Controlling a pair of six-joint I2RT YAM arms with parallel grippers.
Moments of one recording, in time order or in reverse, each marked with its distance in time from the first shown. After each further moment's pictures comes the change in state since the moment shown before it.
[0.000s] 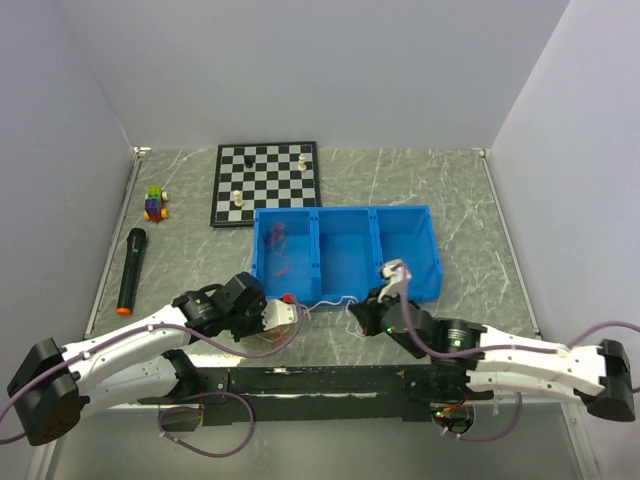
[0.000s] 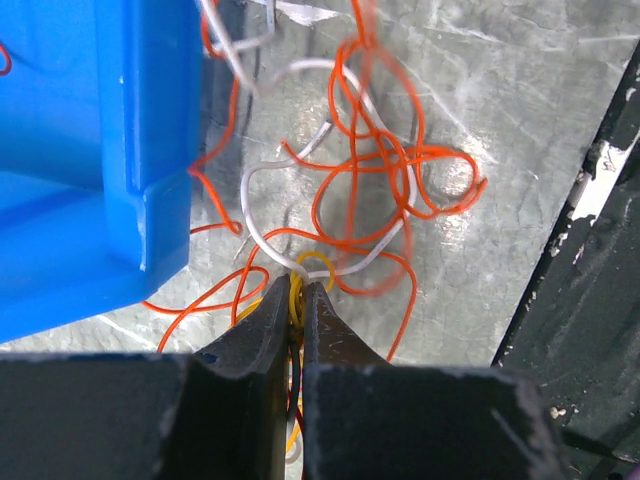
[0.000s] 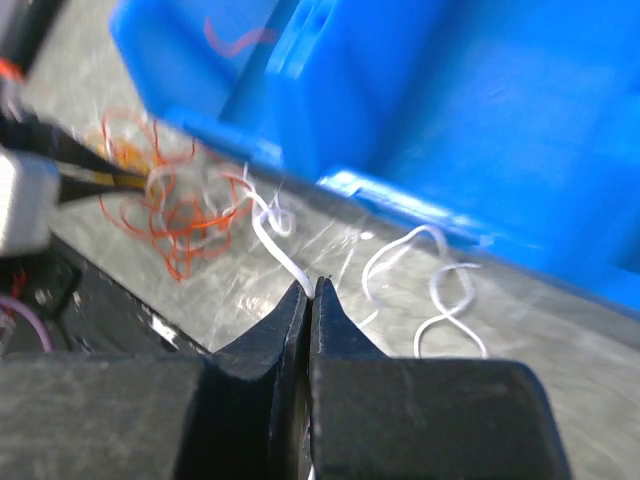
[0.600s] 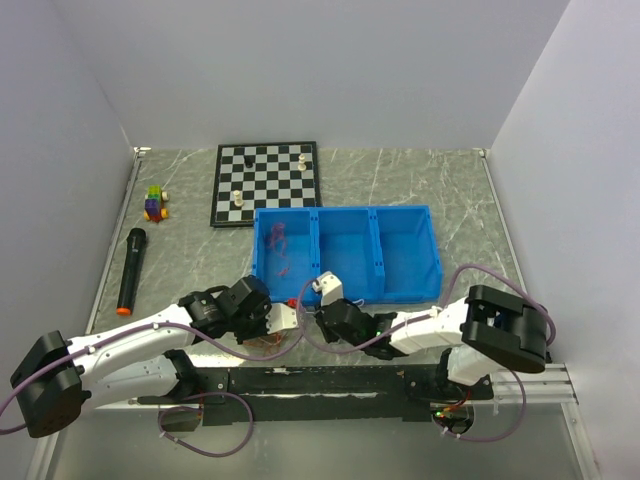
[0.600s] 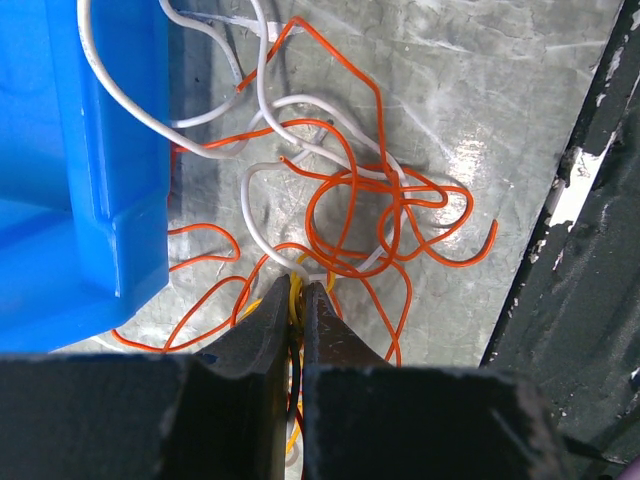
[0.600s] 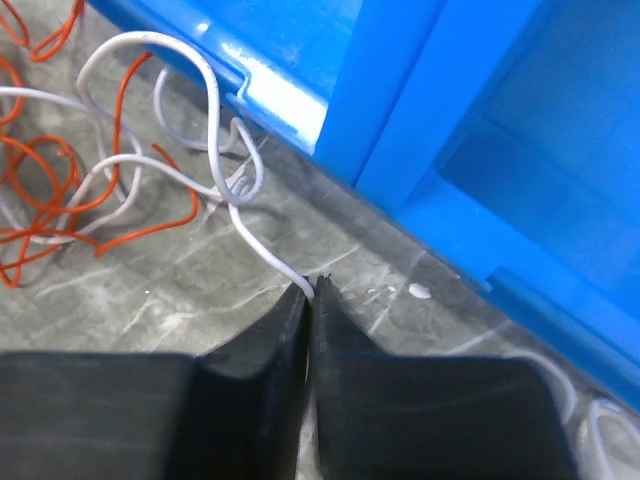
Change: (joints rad) left arm -0.050 0.027 0.002 0.011 -0.005 -0.013; right arm -0.032 0.771 0.062 0.505 -0.147 -0.236
